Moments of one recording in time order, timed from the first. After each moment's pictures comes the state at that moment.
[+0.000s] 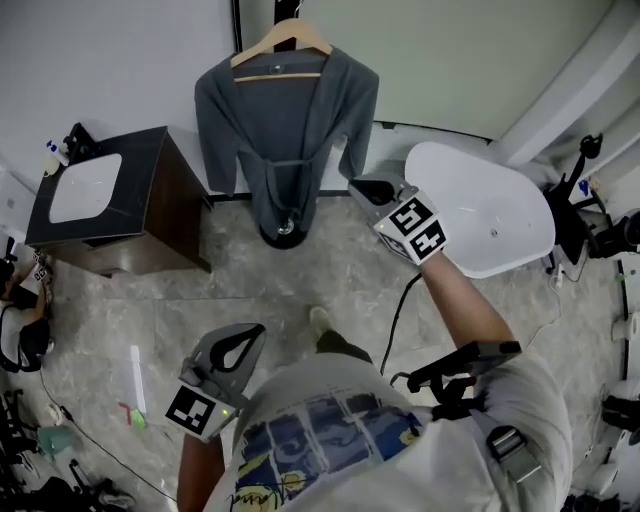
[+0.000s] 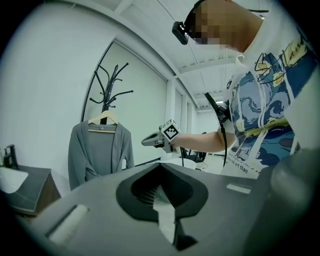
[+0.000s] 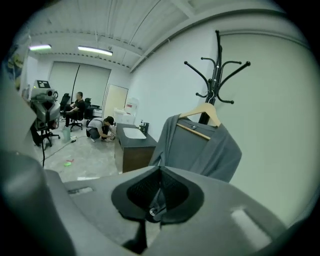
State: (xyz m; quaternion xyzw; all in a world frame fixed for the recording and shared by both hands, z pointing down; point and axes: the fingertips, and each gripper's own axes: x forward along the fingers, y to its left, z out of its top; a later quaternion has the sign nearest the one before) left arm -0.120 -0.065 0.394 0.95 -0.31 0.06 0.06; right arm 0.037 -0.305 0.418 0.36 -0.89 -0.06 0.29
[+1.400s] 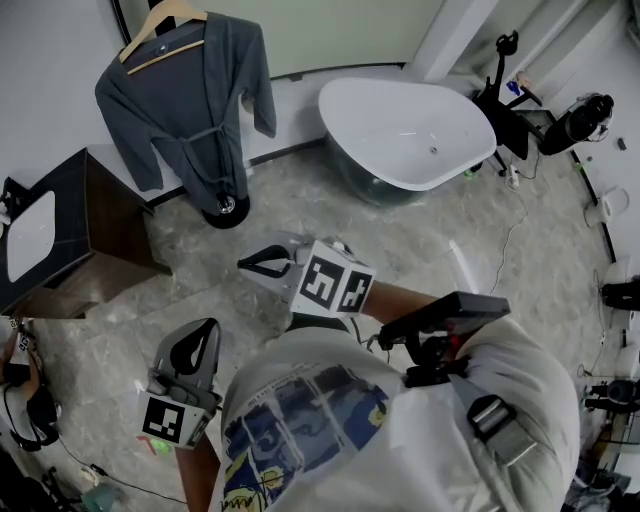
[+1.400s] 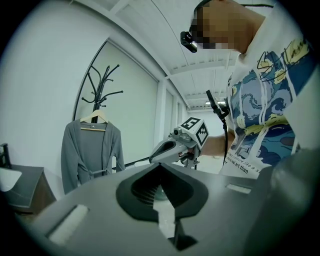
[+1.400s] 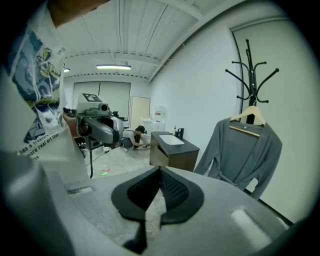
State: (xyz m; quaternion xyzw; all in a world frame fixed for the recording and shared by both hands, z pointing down) left arm -0.132 -0.003 0.406 0.96 -0.27 0.07 0.06; right arm -0.086 -0.067 0.444 0.21 -0.94 -0.01 0.25
